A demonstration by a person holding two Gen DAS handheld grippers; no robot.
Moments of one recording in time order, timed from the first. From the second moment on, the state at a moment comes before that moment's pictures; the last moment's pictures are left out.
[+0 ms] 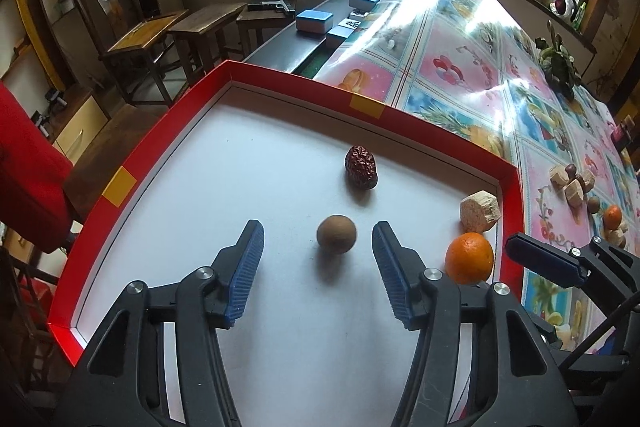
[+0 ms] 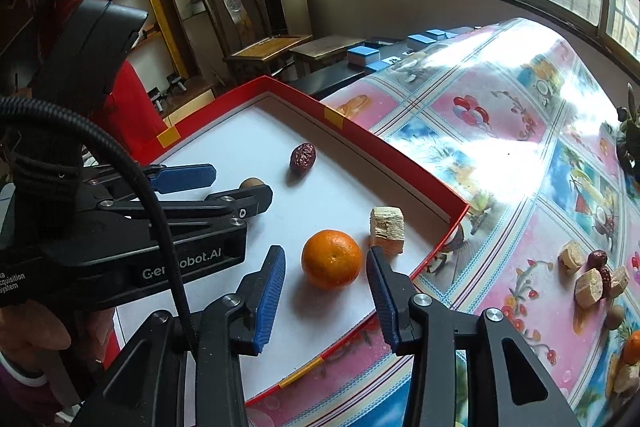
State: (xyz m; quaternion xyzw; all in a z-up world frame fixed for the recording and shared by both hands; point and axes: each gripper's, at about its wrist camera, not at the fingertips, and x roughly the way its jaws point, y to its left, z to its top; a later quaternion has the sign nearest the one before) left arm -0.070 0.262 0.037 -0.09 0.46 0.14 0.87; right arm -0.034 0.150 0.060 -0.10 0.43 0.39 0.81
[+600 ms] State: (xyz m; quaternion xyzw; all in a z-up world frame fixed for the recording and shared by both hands) left arm -0.074 0.190 0.062 -0.05 0.44 0.09 0.89; right arm -0.042 0.068 0.071 -0.05 0.43 0.33 0.84
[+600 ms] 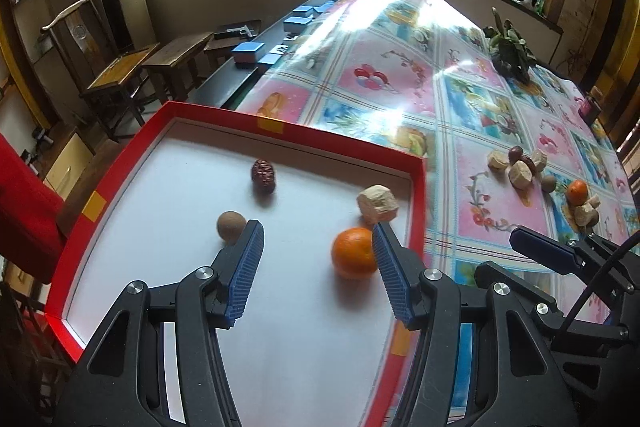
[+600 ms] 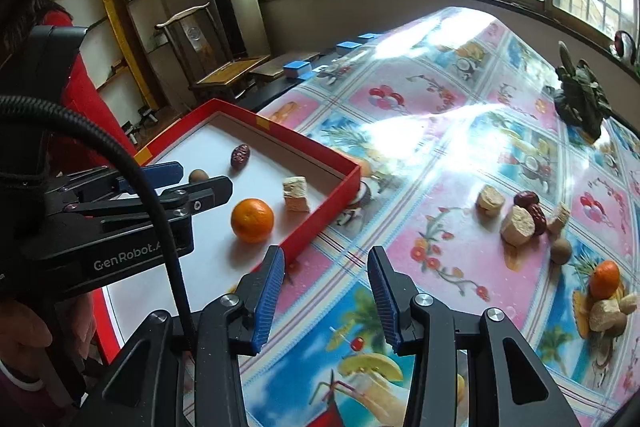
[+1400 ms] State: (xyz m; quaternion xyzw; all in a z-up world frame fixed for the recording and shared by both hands) left arm -0.024 0.052 0.050 -0.03 0.47 -0.03 0.88; right arm -0.044 -0.122 0.052 0.02 0.45 0.17 0.88
